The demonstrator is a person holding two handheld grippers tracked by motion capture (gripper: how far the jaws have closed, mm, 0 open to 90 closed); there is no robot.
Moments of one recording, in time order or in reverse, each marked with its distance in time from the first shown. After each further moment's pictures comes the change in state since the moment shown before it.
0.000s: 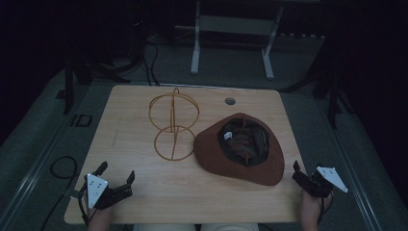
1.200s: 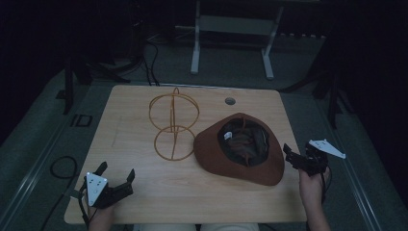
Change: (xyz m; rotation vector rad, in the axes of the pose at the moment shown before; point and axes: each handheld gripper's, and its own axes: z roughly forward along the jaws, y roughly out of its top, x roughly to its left) left arm -0.005 0.008 0.000 0.049 0.027 -0.055; right arm 0.038 0.088 0.015 0.141 0.168 -0.048
